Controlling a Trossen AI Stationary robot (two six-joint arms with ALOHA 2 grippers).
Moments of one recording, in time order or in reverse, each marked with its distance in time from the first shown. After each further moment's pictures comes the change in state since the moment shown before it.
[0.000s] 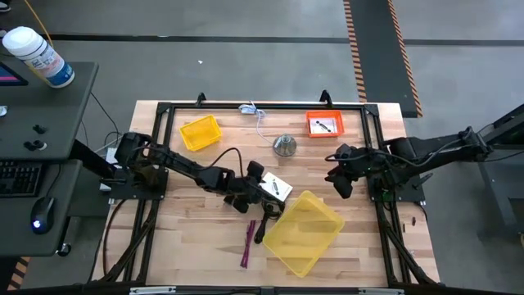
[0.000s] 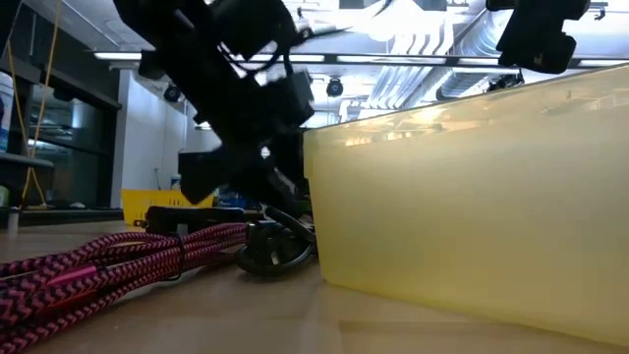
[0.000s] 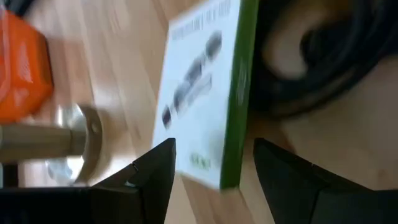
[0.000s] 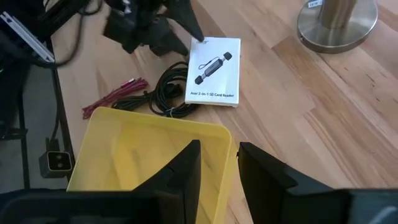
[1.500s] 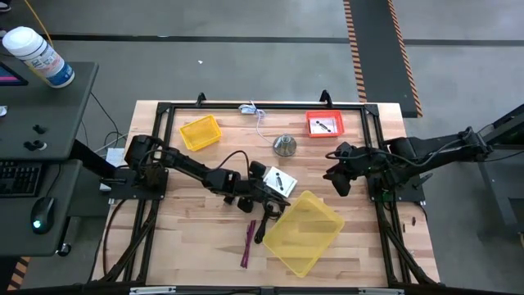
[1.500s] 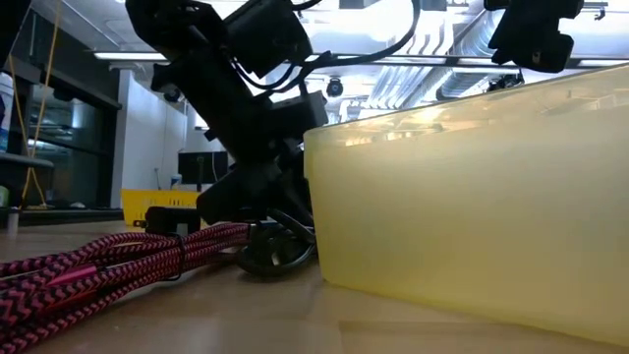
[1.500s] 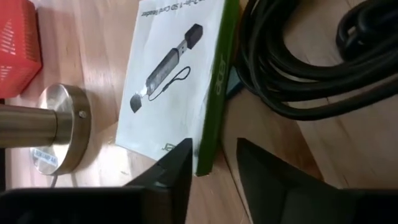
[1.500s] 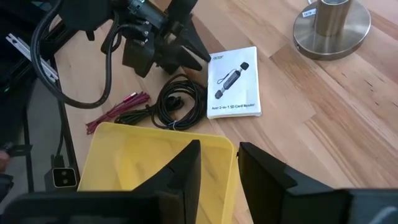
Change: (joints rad) left arm 0.000 0.087 0.051 -0.001 -0.043 -0.075; right arm 0.000 0.000 0.000 0.025 0.027 0.037
